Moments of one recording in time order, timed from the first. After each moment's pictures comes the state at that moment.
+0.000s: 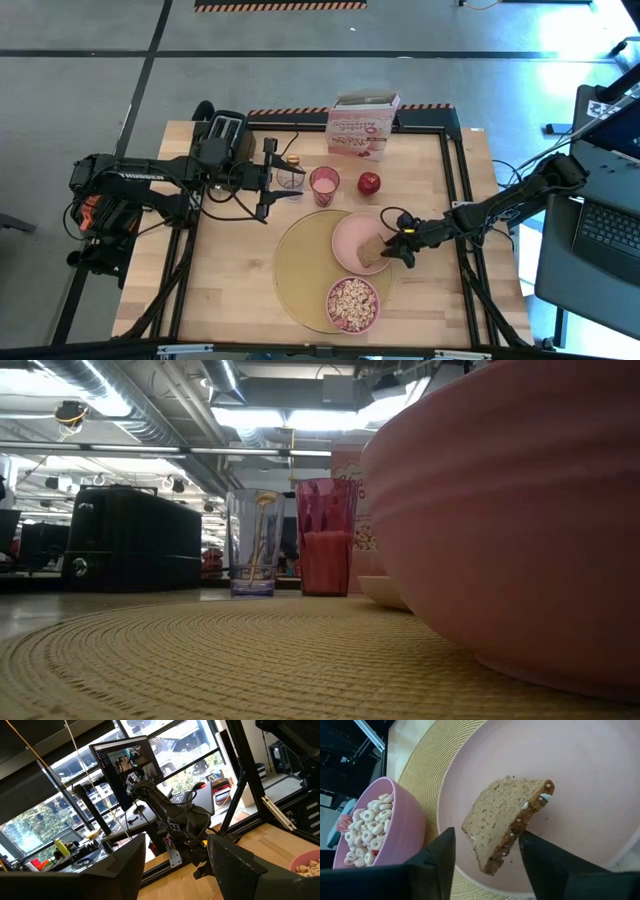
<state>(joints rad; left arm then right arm) 0.07 1.09 0.90 0.25 0.17 0.47 0.41 1.05 0.22 0.23 0.13 0.93</state>
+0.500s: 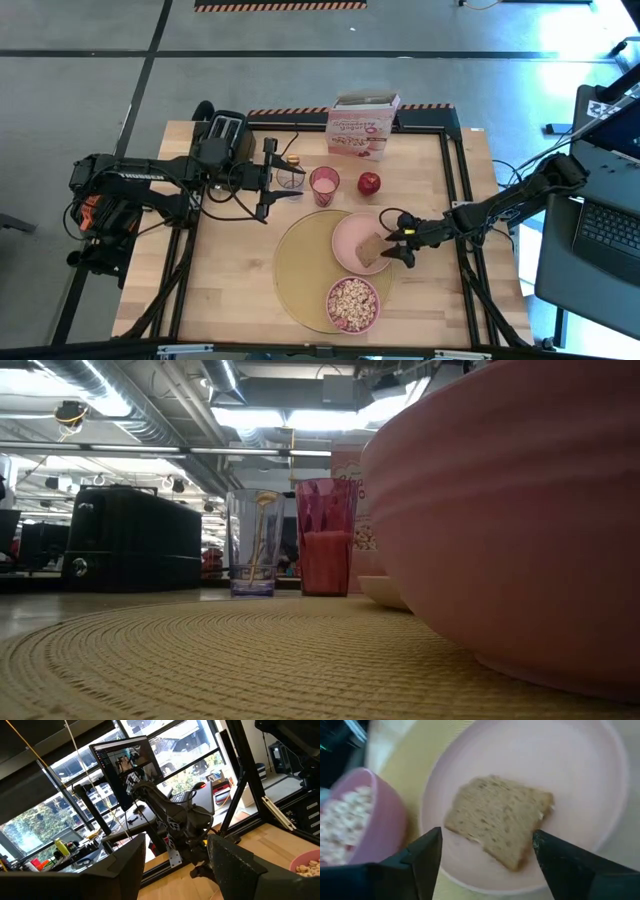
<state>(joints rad) 0.07 1.09 0.90 0.25 0.17 0.47 0.41 1.03 0.24 0.14 0.17 0.87</state>
